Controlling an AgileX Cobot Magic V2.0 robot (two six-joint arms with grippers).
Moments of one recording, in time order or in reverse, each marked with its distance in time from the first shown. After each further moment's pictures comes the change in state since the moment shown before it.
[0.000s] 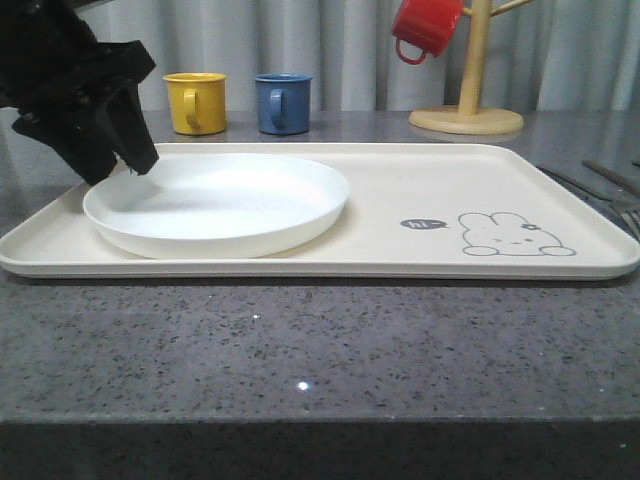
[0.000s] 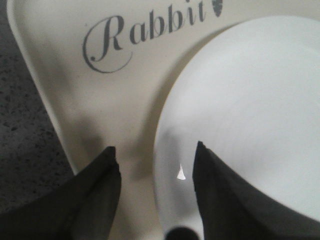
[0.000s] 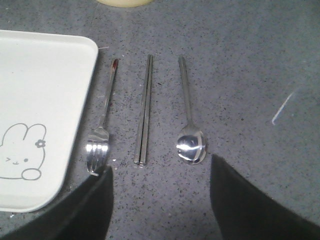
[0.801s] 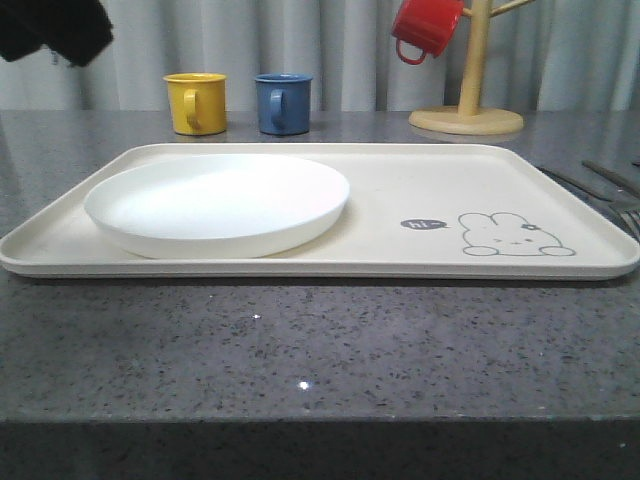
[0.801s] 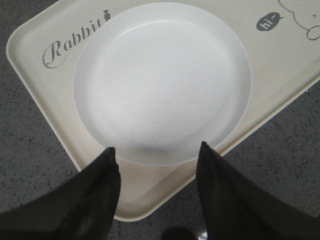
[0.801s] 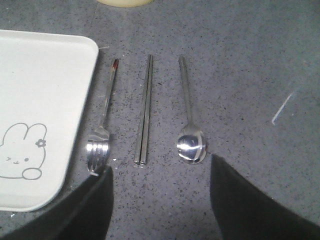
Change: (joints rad) left arm -0.434 -0.567 0.251 0.541 0.016 -0.417; right arm 0.000 0.000 0.000 0.000 0.001 0.000
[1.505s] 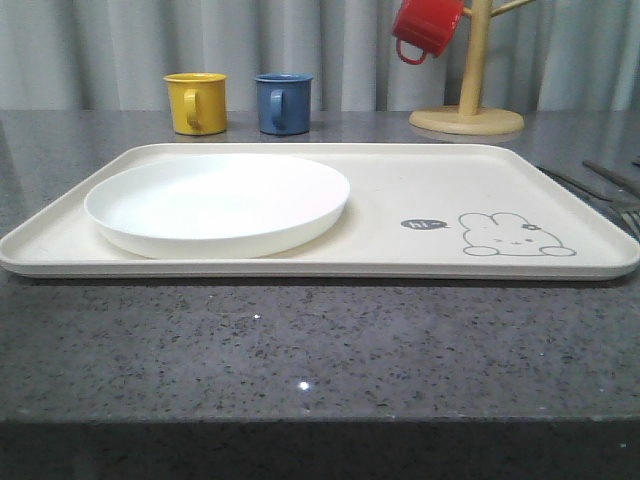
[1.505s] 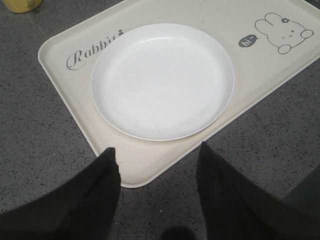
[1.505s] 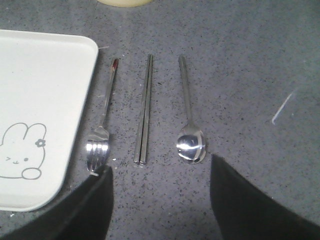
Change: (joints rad) left arm 0.000 -0.286 0.155 -0.008 -0.033 -0.009; right arm 0.000 0.000 0.000 0.000 0.003 -0.002
